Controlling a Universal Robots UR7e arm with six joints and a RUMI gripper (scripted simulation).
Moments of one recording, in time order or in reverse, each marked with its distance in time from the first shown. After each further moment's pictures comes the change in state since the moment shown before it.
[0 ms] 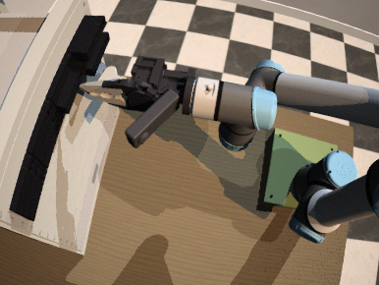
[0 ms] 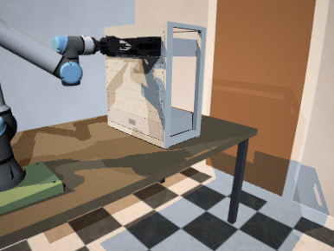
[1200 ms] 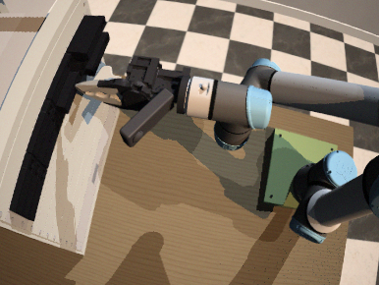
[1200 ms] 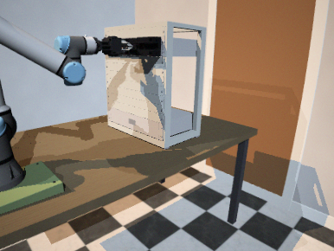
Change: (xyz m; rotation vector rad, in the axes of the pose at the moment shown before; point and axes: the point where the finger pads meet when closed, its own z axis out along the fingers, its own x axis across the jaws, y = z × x) arm 0.000 0.000 0.010 0.000 0.000 0.000
